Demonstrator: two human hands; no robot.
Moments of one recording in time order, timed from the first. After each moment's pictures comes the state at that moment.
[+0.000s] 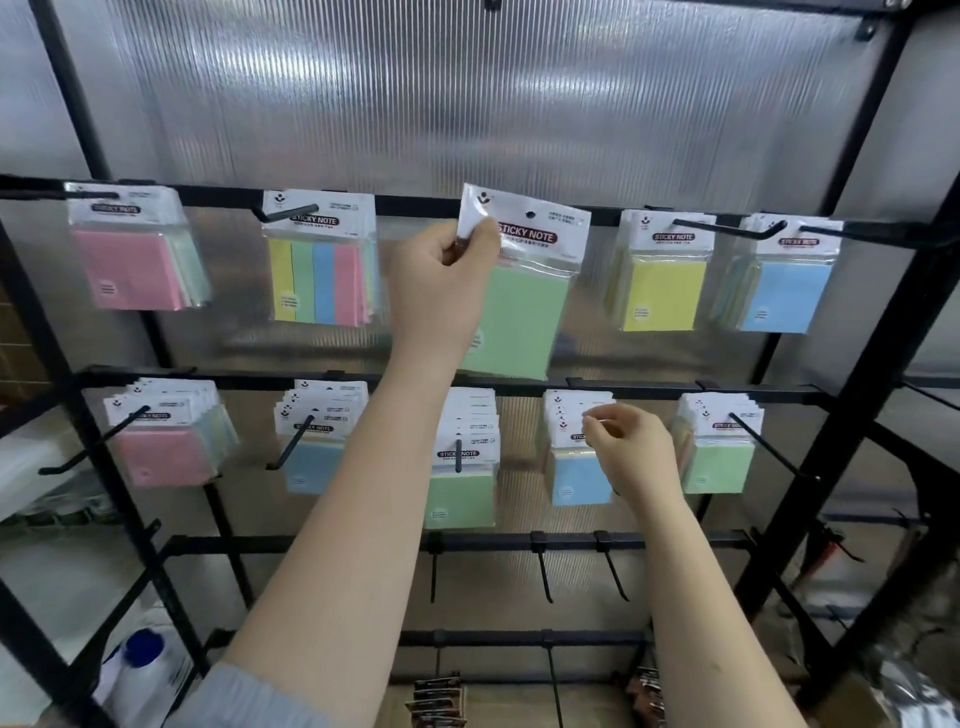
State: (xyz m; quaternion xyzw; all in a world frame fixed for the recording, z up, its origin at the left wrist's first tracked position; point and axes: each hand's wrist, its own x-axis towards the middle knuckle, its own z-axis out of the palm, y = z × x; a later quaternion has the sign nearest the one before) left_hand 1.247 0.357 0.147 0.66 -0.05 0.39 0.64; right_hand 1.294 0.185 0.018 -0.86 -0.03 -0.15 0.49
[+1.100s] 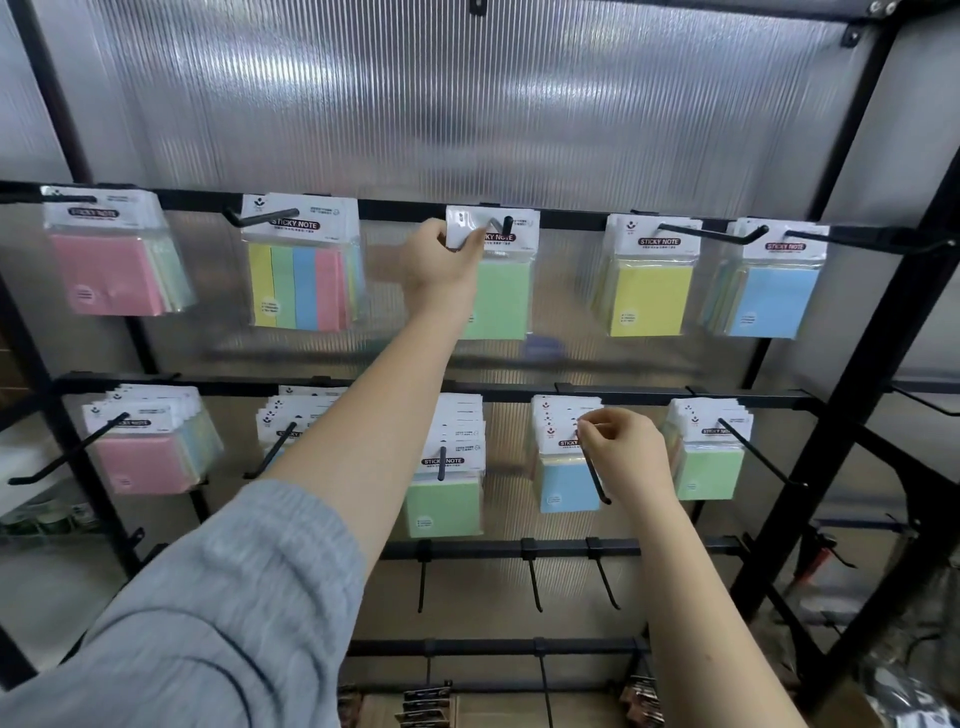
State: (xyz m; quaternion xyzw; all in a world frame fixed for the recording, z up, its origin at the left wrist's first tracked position) left_hand 1.339 0.361 0.146 0.74 0.07 0.41 0.54; right_hand 1.307 0.175 0.018 -0.88 -0.02 -0.14 0.45
